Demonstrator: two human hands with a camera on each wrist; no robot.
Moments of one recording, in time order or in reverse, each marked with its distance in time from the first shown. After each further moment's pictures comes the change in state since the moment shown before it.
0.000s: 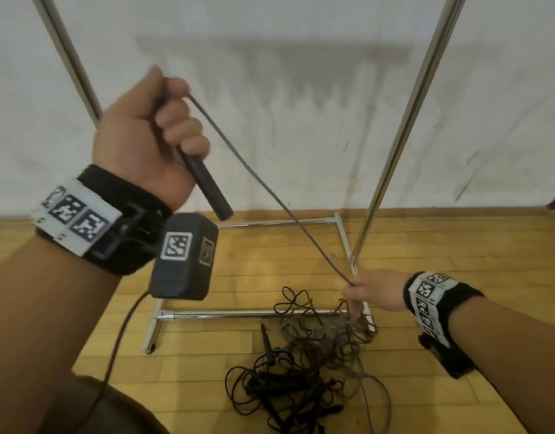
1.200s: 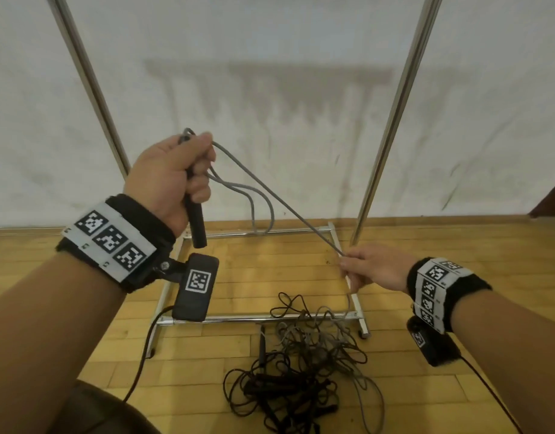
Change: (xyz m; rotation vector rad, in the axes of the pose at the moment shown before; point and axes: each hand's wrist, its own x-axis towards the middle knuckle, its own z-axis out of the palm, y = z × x) left_hand -0.022 -0.013 -0.022 0.435 0.018 0.048; right_hand -0.032 -0.004 -0.018 0.449 0.259 -0.130
